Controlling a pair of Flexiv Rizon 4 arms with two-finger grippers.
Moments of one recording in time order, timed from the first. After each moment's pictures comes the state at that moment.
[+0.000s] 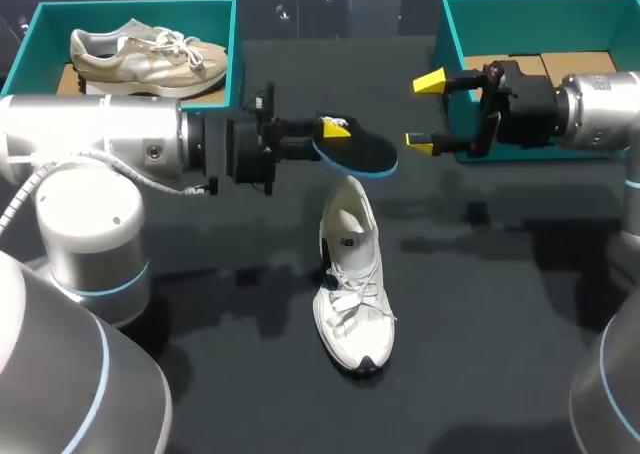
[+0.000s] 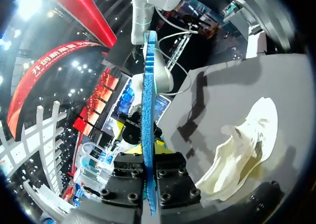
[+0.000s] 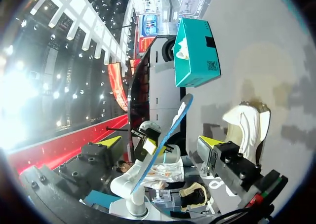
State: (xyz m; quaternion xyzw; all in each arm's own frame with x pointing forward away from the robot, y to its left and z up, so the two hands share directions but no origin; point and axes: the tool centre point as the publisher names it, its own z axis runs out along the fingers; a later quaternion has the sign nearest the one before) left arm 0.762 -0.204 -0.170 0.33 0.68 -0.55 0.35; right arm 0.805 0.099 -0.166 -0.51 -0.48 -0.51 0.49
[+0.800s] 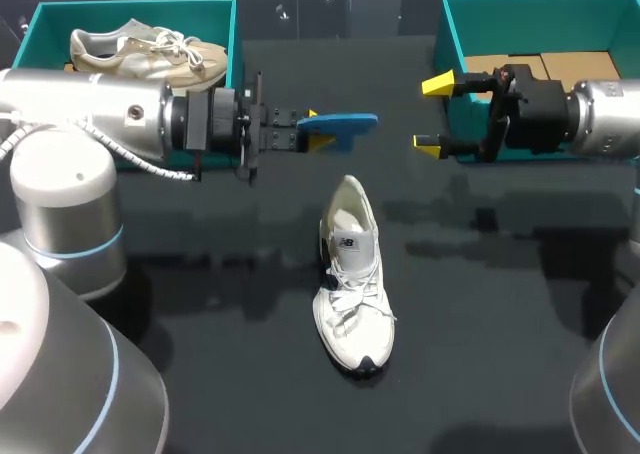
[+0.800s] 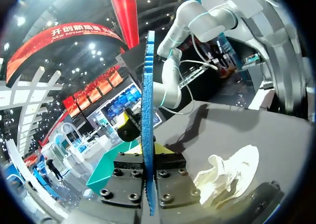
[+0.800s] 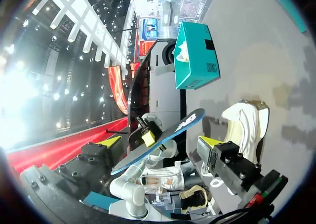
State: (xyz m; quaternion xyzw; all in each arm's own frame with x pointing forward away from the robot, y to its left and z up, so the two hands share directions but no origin) left arm 0.760 -0.195 -0.159 0.21 0.72 -0.64 0.19; right arm 0.795 0.097 -0.163 -0.52 -0.48 -0.51 0.49
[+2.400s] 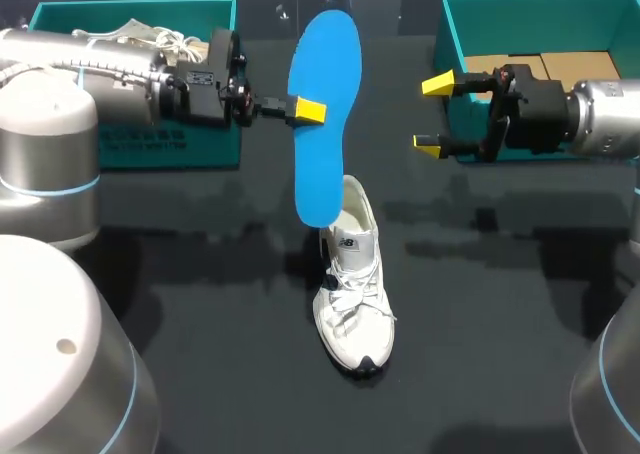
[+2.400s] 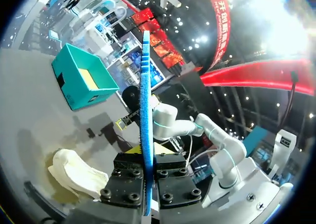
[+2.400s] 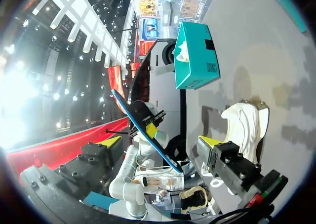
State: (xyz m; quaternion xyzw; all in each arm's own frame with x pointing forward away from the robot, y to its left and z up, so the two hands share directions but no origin) left arm 0.767 -0.179 -0.145 -0.33 0.67 -0.57 -0.36; right arm 0.795 0.097 -0.163 -0.52 -0.48 -0.51 0.49
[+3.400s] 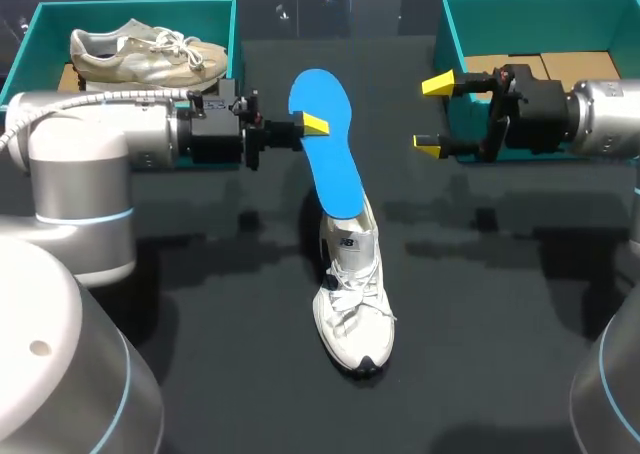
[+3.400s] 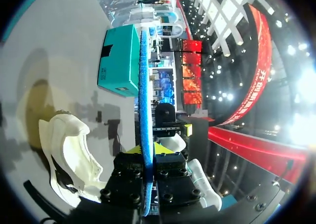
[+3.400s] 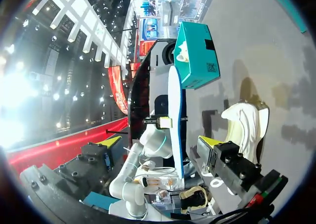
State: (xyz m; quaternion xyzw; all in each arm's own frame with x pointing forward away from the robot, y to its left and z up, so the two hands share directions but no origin) left arm 0.795 -0.187 -0.197 -0.54 0.50 -0.50 -0.46; right arm 0.795 0.097 -0.163 -0.52 -0.48 -0.51 0.49
